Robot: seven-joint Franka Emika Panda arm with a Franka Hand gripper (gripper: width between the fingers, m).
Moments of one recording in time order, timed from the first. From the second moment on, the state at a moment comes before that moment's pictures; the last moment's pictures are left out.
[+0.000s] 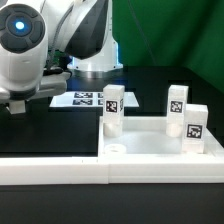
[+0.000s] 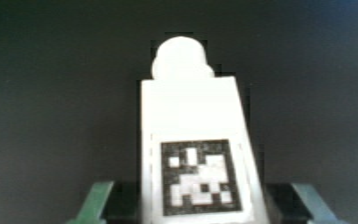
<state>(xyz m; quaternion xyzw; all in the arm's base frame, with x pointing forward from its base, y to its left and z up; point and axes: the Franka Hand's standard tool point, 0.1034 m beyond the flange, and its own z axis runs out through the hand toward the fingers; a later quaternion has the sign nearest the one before) 0.393 -0.199 0.008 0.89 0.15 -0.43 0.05</state>
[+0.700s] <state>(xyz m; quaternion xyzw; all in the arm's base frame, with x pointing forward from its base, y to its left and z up) 0.439 -0.165 0.058 0.89 0.15 -0.43 0.06</state>
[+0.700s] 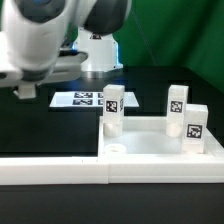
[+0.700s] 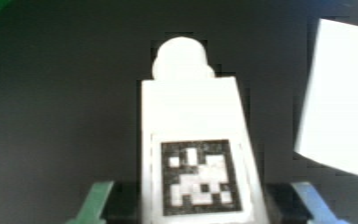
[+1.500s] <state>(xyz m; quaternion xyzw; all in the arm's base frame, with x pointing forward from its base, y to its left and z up) 0.496 -0.122 0.116 0.93 0.15 -0.32 0.07</state>
